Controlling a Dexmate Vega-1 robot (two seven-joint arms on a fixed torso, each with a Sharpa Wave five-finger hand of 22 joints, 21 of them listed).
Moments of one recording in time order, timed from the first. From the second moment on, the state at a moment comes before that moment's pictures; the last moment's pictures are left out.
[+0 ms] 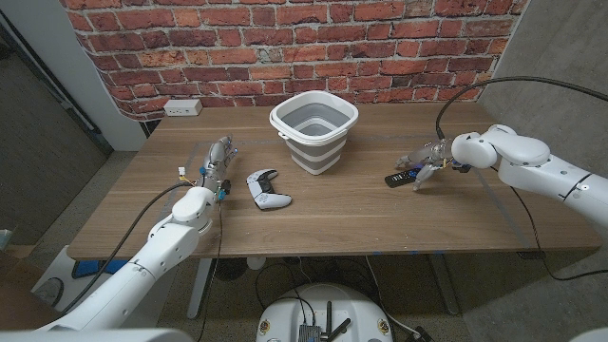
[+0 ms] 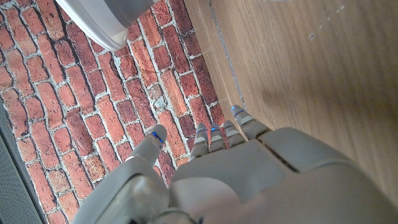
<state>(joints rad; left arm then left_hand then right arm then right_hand) 1.05 0.60 0.28 -1.57 -0.60 -0.14 0.29 0.07 0.09 0.74 0.03 0.17 0.09 0.00 0.18 0.17 0.00 0.00 0.20 0.18 -0.01 0.00 0.18 0.17 0.12 -0.04 0.19 0.16 -0.63 -1.09 -0.64 -1.75 -0.70 0.04 0.63 0.71 -0.07 0.50 -0.17 0.19 0.02 -0.21 0.38 0.24 0.16 -0.02 0.31 0.33 0.00 0.11 0.31 0.26 0.27 0.20 0.21 0.17</state>
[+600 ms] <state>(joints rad) 1.04 0.59 0.28 -1.56 -0.61 -0.13 0.29 0.07 0.09 0.74 0.03 0.17 0.09 0.00 0.18 0.17 0.01 0.00 0.20 0.18 -0.01 0.00 0.18 0.17 0.12 -0.04 0.19 0.16 -0.67 -1.09 -0.62 -1.73 -0.71 0.07 0.50 0.80 -0.07 0.49 -0.17 0.18 0.22 -0.22 0.49 0.25 0.37 -0.05 0.37 0.36 0.13 0.06 0.38 0.27 0.39 0.17 0.21 0.17</state>
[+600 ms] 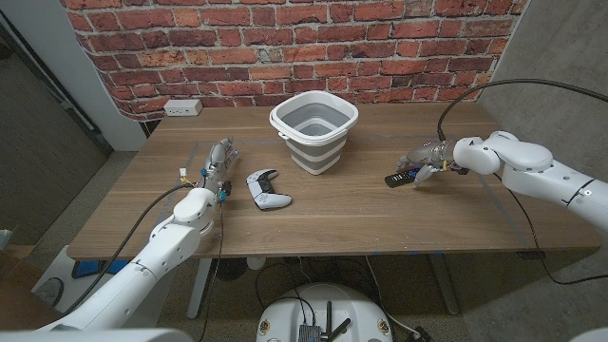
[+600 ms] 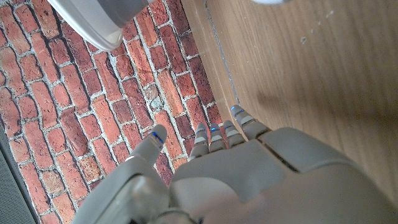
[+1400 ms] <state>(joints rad) 1.05 0.58 0.28 -1.55 -0.63 -0.15 0.29 0.07 0.09 0.74 0.03 0.17 0.09 0.00 0.18 0.17 0.01 -0.01 0.20 0.18 -0.01 0.00 0.18 0.17 0.12 -0.04 0.19 0.16 -0.72 -1.09 -0.61 -1.71 -0.74 0.07 0.35 0.88 -0.05 0.47 -0.17 0.18 0.42 -0.22 0.59 0.27 0.61 -0.15 0.43 0.39 0.25 -0.04 0.47 0.30 0.45 0.13 0.20 0.17</state>
